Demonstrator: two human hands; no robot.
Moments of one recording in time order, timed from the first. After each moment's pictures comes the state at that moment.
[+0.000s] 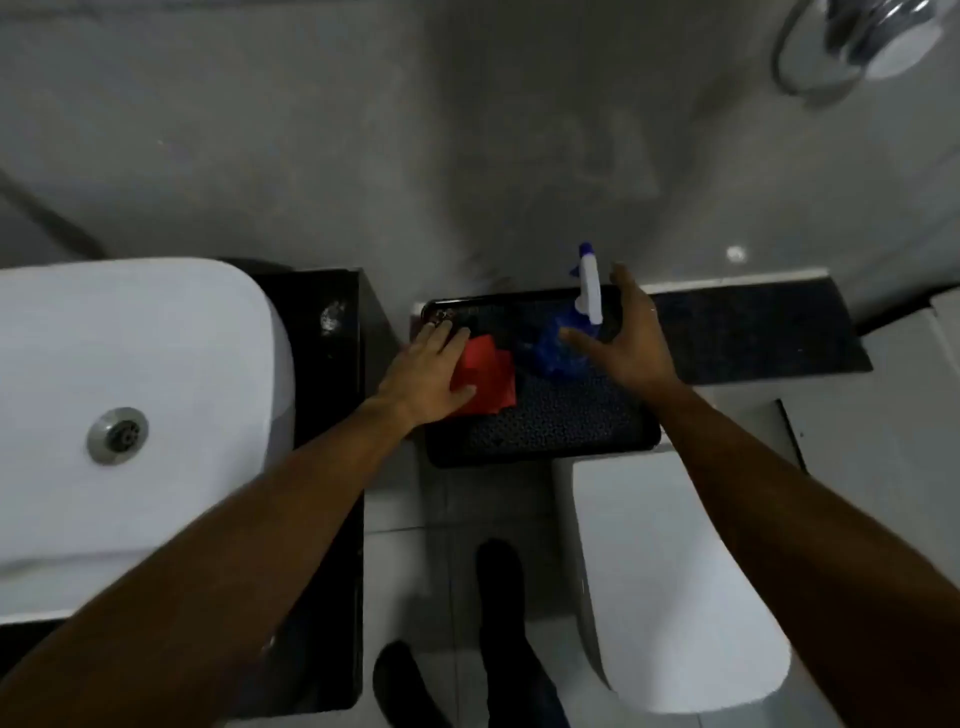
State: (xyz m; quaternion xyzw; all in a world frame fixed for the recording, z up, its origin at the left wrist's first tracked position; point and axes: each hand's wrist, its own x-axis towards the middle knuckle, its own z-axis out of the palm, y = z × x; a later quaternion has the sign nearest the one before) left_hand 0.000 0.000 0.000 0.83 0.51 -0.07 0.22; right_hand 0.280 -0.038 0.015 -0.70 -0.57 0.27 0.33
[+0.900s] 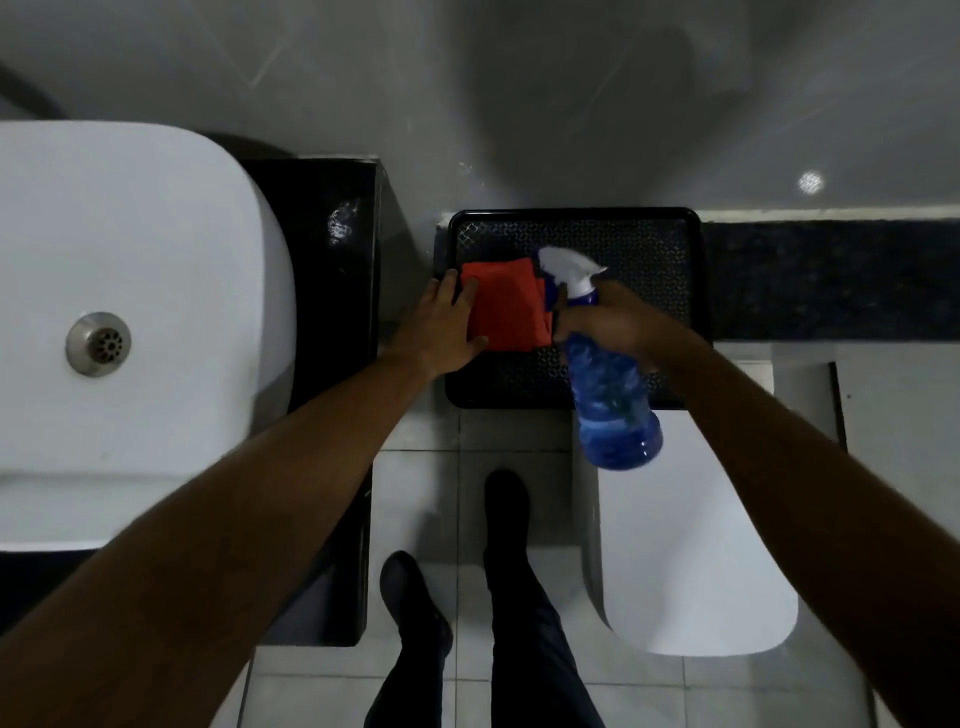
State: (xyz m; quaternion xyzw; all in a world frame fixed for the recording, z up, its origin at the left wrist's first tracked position) left_hand -0.010 0.004 -0.081 0.76 0.58 -0.16 0.24; right_hand 0.223 -0.021 -0.025 -0.59 -0.46 0.64 0.18
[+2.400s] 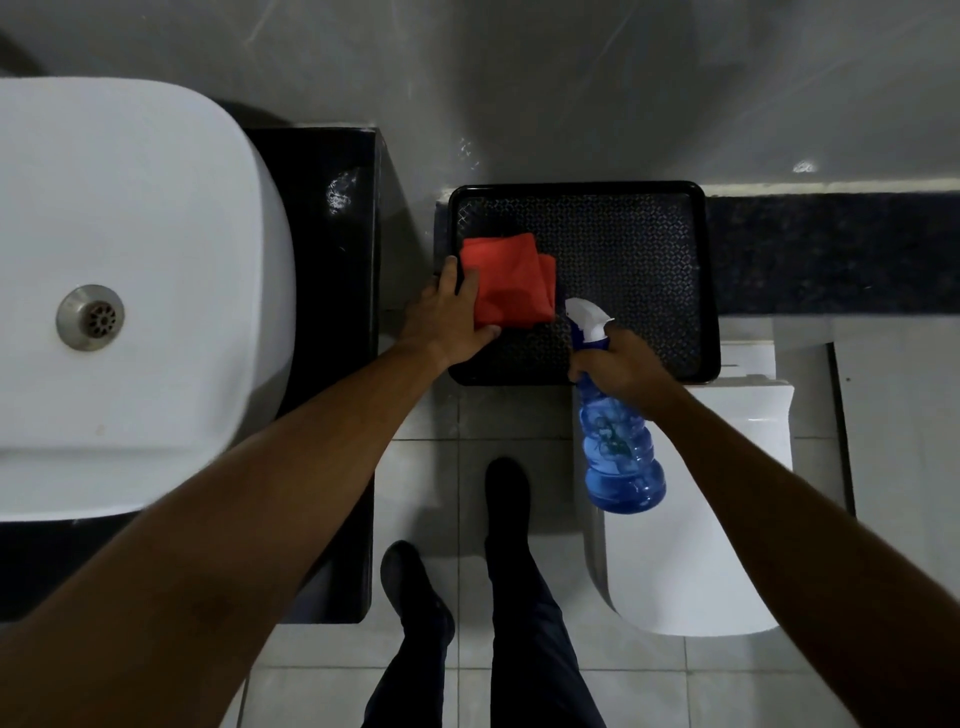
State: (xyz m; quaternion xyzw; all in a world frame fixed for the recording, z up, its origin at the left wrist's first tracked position) left_hand -0.007 -0.018 -0.087 0.75 0.60 -0.13 0.25; right_hand 0.216 -0.098 -0.065 -0.74 -0.40 0.51 0.16
